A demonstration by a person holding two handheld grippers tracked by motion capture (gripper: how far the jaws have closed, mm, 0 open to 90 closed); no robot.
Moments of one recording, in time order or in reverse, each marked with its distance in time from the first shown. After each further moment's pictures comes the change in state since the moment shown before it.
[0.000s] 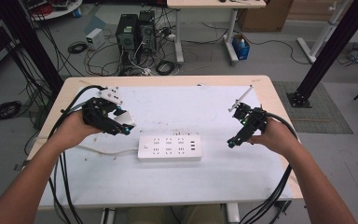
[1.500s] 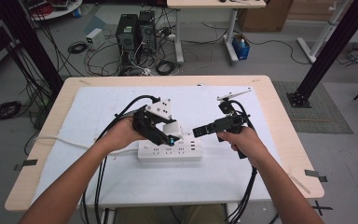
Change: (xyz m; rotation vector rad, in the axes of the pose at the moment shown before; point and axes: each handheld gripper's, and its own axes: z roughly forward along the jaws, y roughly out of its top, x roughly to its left) left arm -0.045 0.064 0.074 -0.155 -0.167 0.255; right arm 0.037 0.030 0.017 -0.361 0.565 0.434
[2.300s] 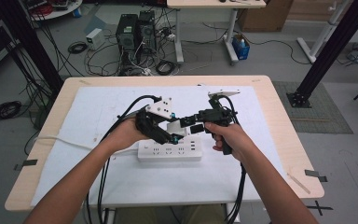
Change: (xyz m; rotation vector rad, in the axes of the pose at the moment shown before) left arm 0.001 0.002 0.006 -0.066 0.010 0.005; right arm 0.002 0.016 0.029 -0.023 0.207 0.219
